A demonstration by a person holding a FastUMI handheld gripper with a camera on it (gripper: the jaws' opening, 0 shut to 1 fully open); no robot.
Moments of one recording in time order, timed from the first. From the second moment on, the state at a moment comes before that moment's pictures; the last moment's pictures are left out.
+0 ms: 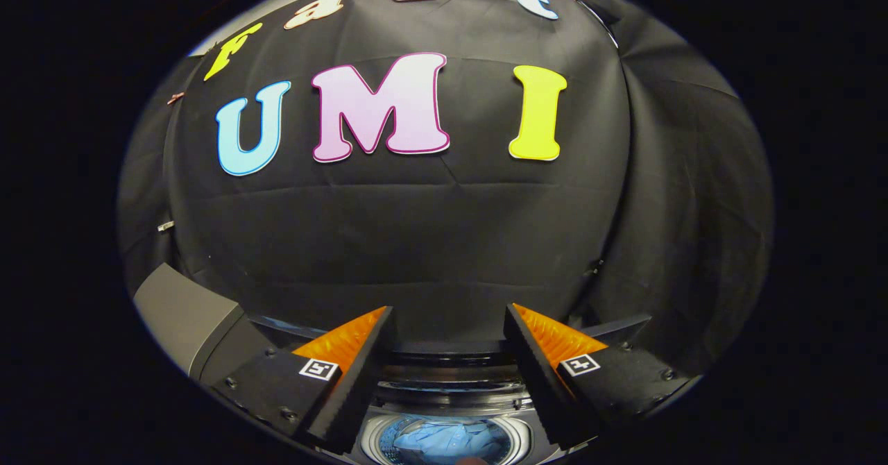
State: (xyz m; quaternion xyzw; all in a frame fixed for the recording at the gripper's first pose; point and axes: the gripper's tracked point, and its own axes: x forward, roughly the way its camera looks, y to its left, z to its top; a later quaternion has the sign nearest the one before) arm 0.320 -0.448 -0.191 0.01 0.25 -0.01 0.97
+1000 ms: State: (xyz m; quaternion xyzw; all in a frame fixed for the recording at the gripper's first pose) arm 0.275 -0.446 -0.186 0.00 0.25 -0.01 0.97
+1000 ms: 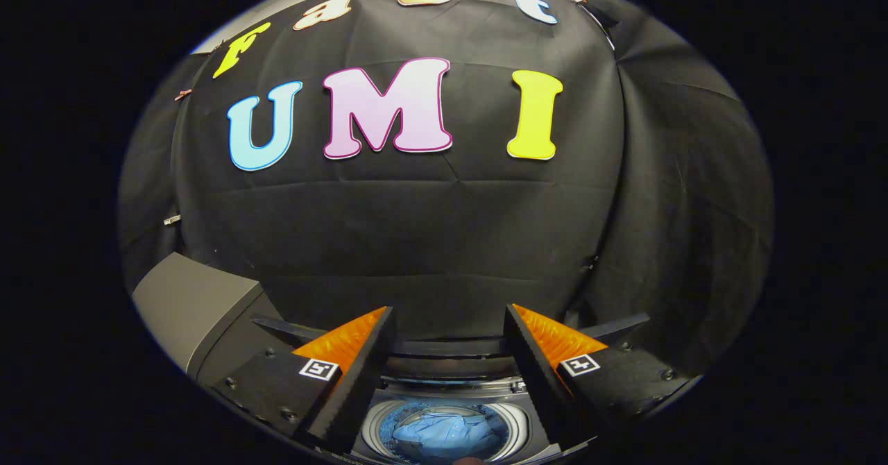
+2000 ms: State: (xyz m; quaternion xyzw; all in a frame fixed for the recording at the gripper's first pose) arm 0.240 -0.445 -0.188 0.01 0.24 0.01 0.97
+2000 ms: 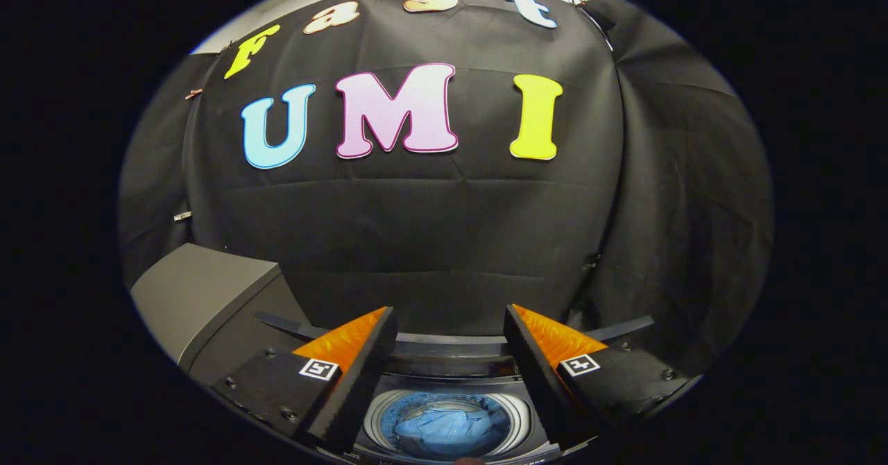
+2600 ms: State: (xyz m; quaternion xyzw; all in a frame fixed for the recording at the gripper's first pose) arm 0.200 -0.442 -0.207 0.02 0.26 0.03 0.96
